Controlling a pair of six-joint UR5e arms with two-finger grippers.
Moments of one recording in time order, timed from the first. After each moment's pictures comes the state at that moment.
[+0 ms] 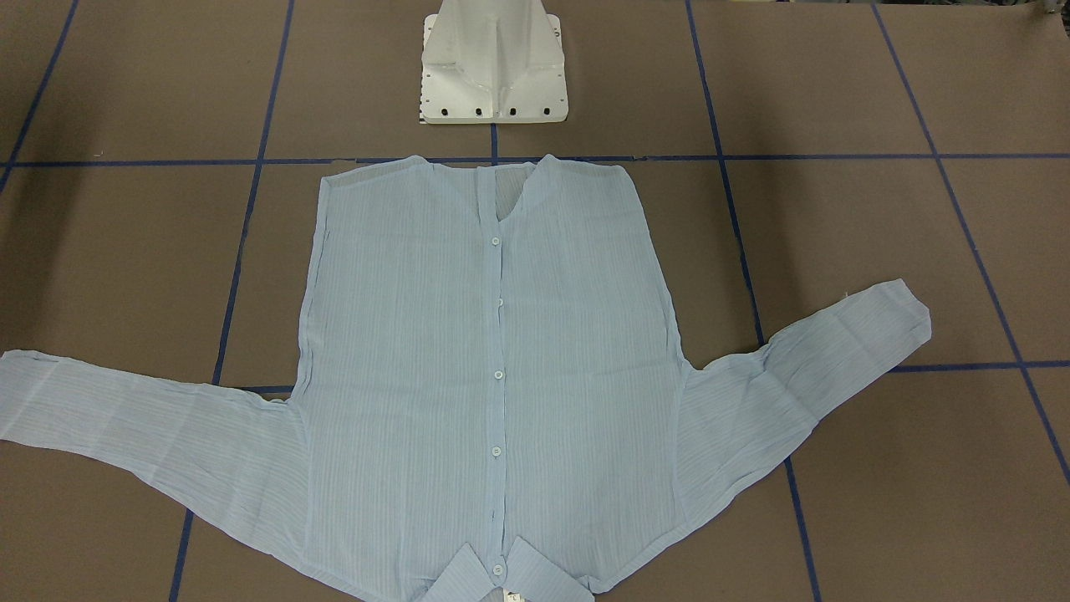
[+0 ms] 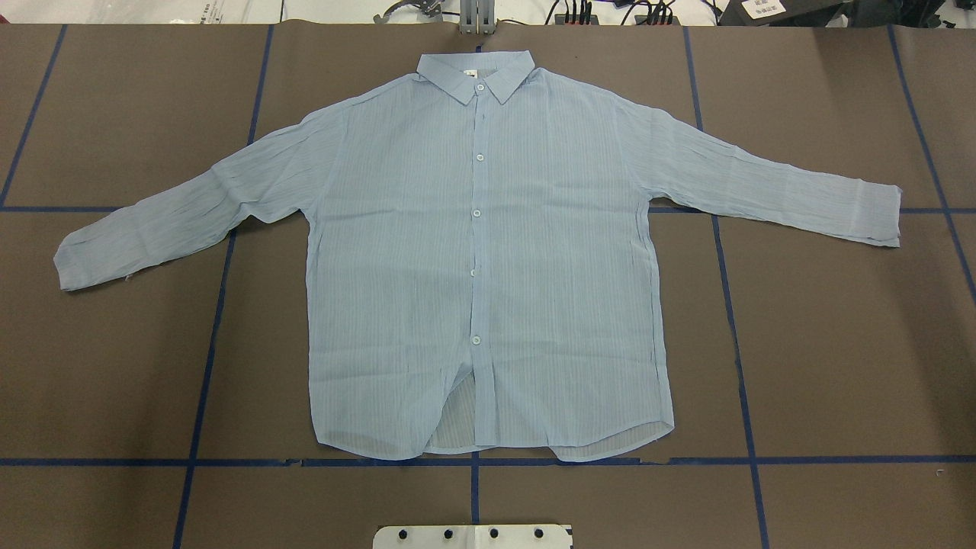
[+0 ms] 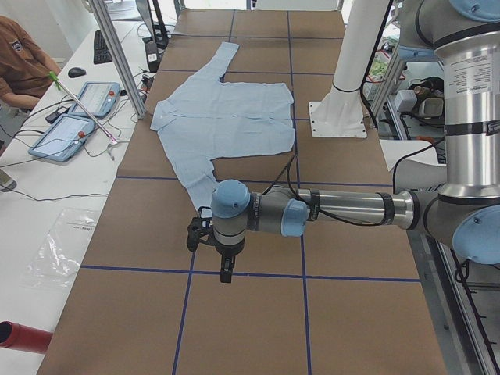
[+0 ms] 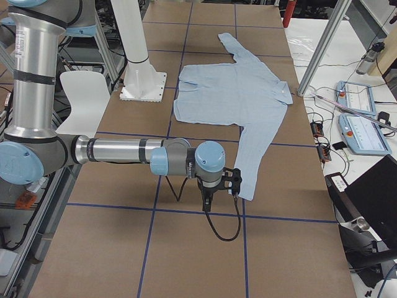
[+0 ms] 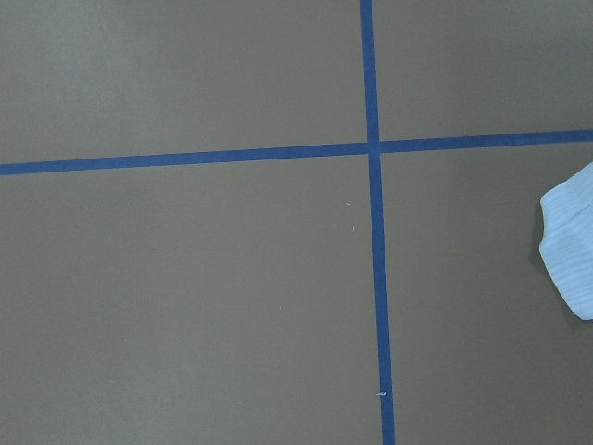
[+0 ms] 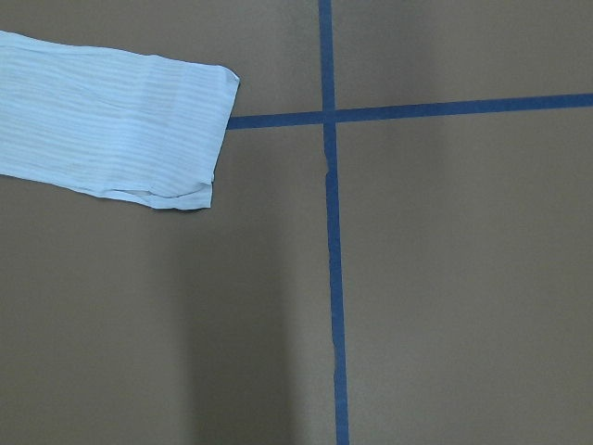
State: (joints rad) left arm -1.56 -1.43 -1.74 -1.66 -2.29 -0.04; right arm 1.58 -1.73 1.76 -1.57 2.42 0.07
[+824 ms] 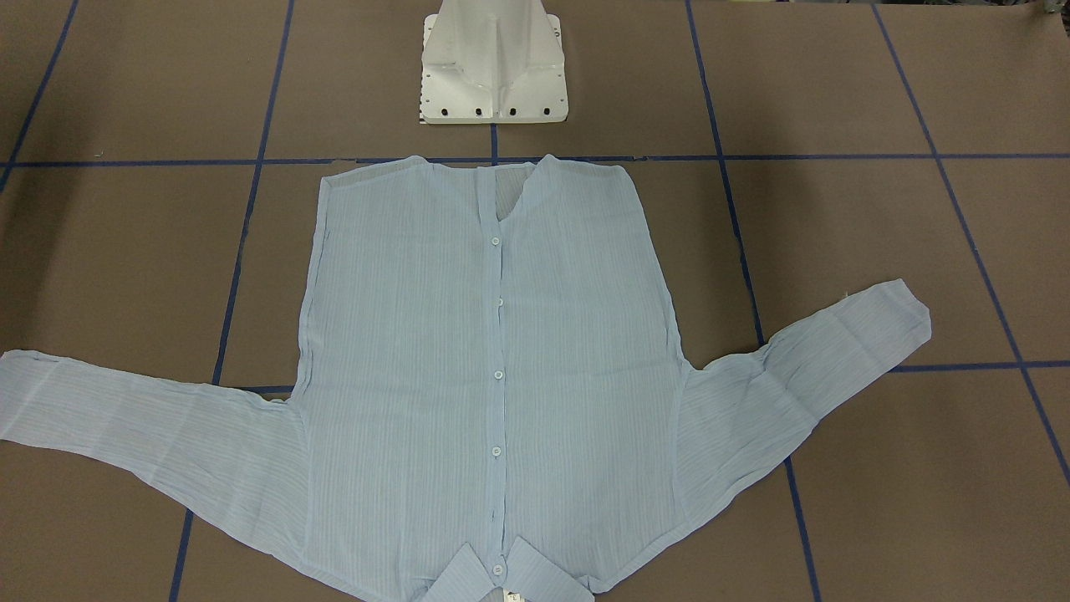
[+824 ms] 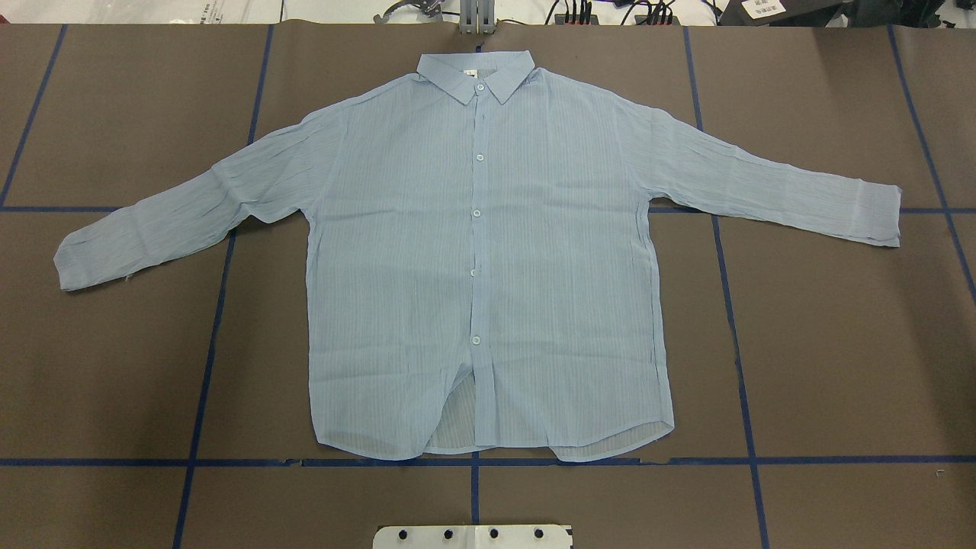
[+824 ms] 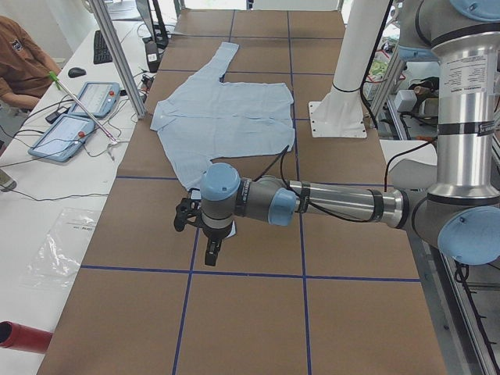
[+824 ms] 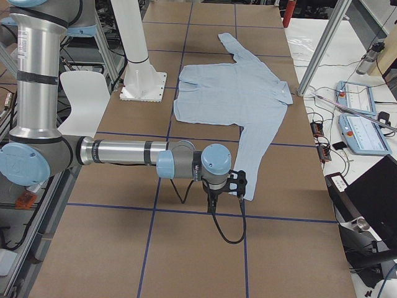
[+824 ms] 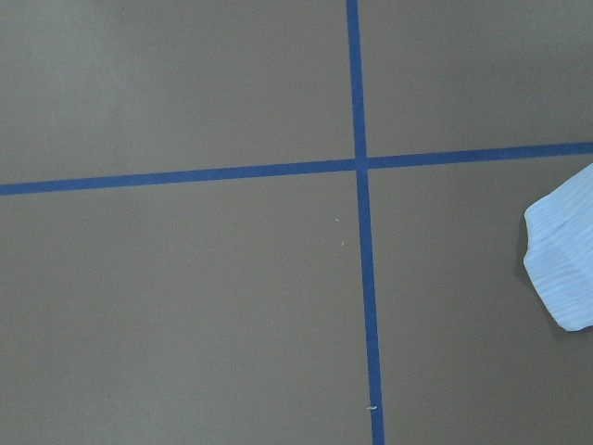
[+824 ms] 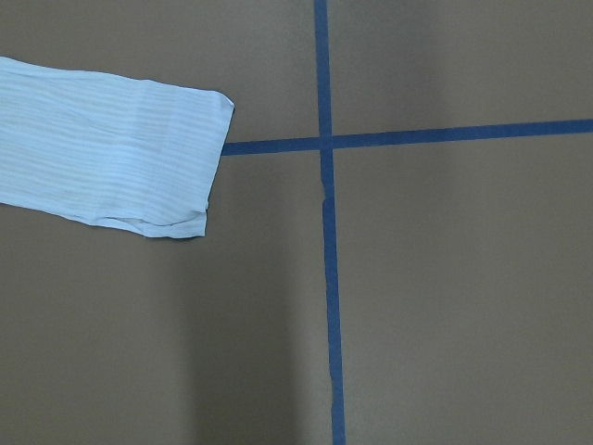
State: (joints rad) left arm -1.56 -1.50 -1.75 -1.69 -2.33 -0.04; right arm 1.57 -1.67 1.66 -1.51 2.43 0.09
